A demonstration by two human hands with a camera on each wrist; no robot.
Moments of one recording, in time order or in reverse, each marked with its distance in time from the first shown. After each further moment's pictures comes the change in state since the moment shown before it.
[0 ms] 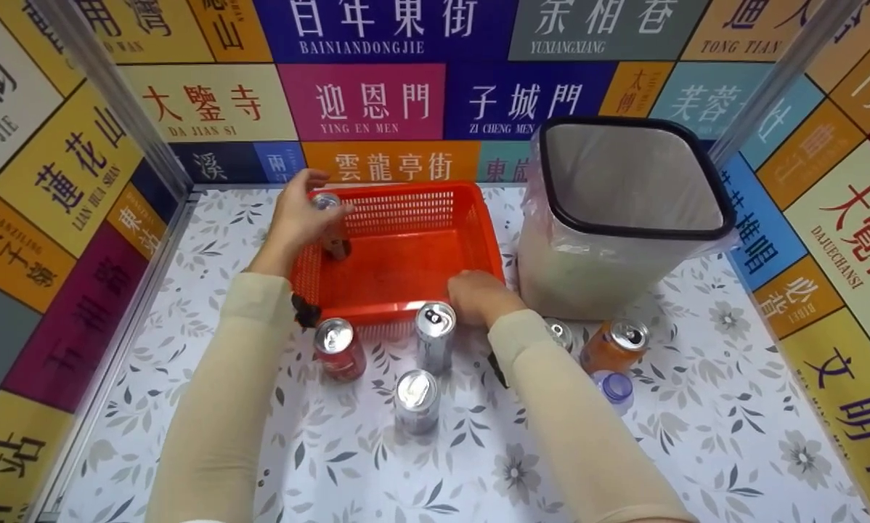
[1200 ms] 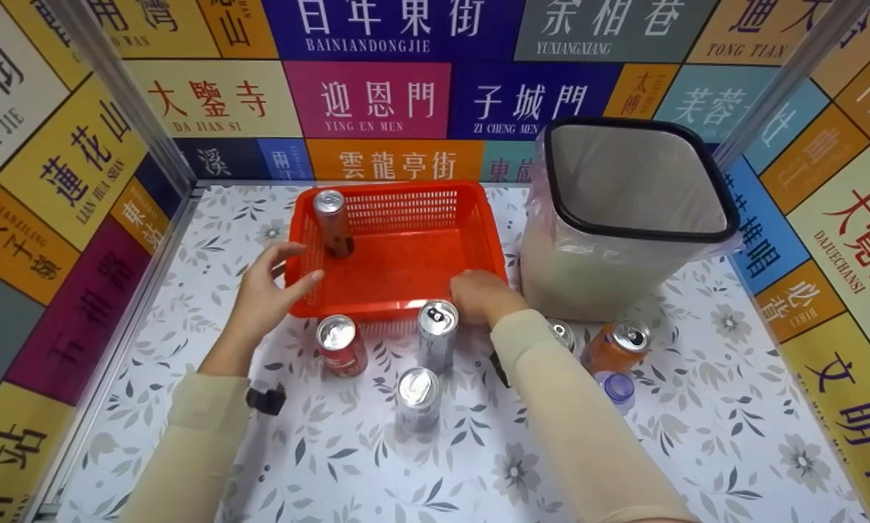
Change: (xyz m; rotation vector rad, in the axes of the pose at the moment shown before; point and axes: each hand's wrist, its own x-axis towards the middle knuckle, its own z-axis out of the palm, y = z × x) left_hand -0.119 -0.054 -0.015 -0.120 0.020 0.057; right_hand 0.000 -0.001 -0.001 -0.048 -0.005 -0.018
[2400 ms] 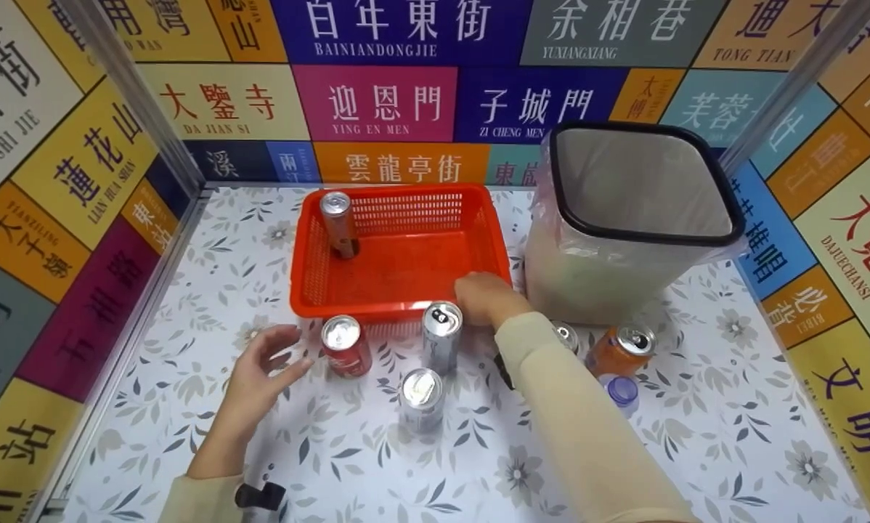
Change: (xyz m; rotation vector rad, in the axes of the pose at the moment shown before) left_hand -0.111 -0.037 0.010 -0.206 0.024 -0.159; right_hand 0.001 0.001 0.003 0.025 0.034 -0.010
